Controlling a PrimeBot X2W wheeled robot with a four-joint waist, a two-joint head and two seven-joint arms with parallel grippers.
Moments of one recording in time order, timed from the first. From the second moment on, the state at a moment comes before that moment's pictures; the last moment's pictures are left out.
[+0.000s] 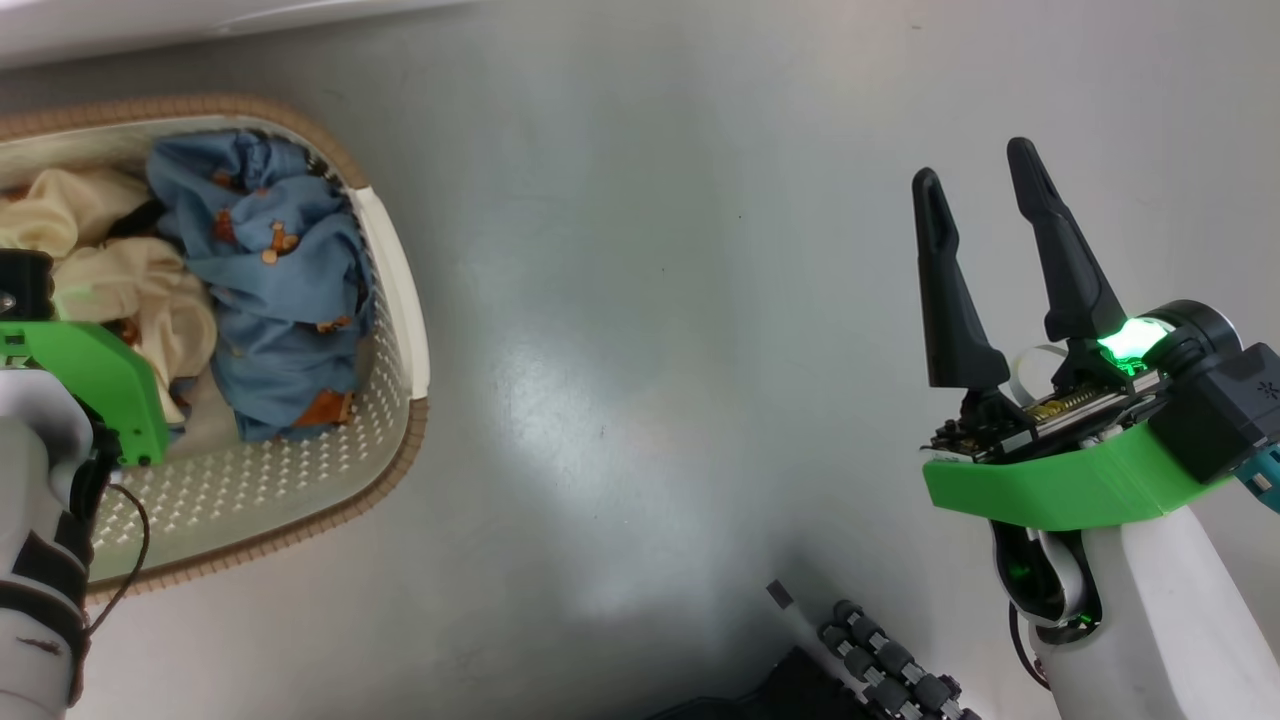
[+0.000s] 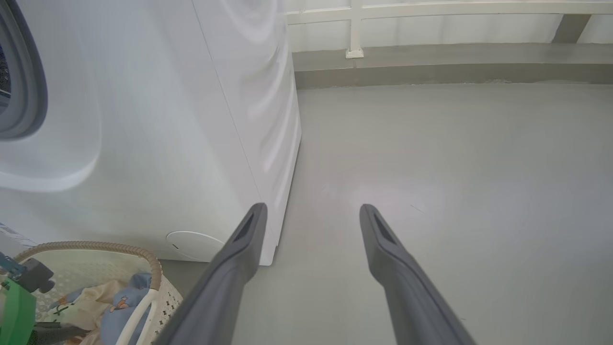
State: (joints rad) left arm -1.01 0.36 -0.23 1.29 -0.25 -0.10 0.01; right arm -0.36 -0.05 0.15 -0.08 0.28 0.13 -0.25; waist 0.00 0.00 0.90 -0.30
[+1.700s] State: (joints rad) left arm -0.57 0.21 -0.05 0.89 -0.32 -0.12 -0.25; right arm -0.17 -0.11 0.08 0.00 0.28 0.13 -0.25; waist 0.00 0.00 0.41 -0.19
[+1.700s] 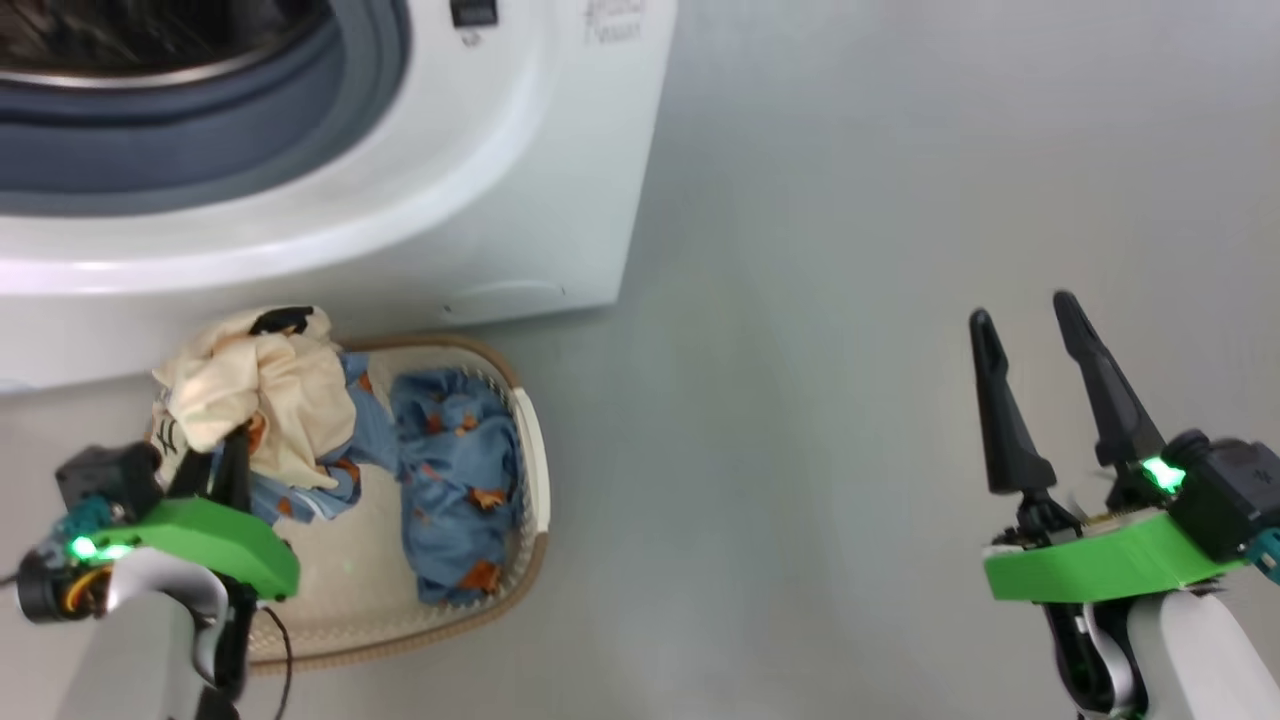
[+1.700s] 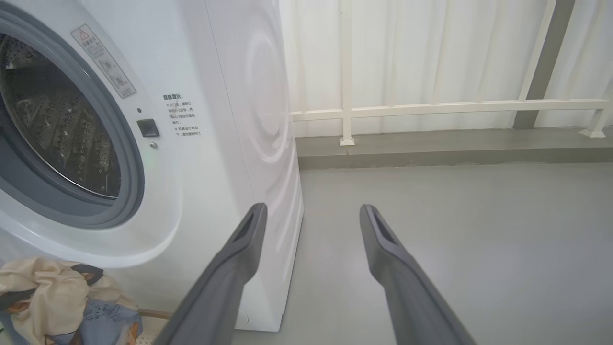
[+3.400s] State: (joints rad) left arm -0.06 0.07 0.12 0.16 -0.15 -0.13 -0.25; right arm 0.03 -0.13 0.02 0.00 0.28 0.13 -0.25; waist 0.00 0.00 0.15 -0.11
